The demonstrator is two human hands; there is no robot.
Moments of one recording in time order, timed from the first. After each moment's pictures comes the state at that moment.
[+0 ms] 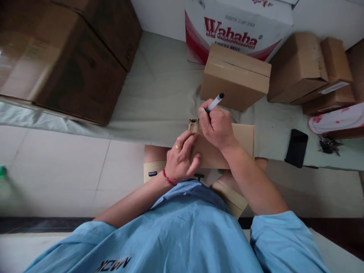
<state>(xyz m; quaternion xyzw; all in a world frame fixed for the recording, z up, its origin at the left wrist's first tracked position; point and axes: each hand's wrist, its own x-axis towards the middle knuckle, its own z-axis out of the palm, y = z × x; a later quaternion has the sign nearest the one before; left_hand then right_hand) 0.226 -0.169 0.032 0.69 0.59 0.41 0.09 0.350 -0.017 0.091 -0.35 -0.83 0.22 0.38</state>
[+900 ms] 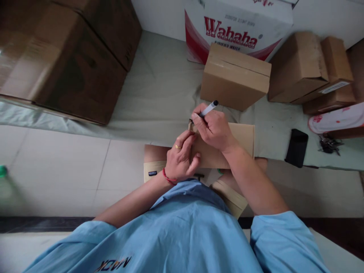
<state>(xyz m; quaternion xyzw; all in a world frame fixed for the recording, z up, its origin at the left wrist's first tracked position) 0.226 -0.169 0.030 0.69 0.59 0.41 0.10 0.350 -0.022 0.098 -0.29 -0.85 0.30 0.33</state>
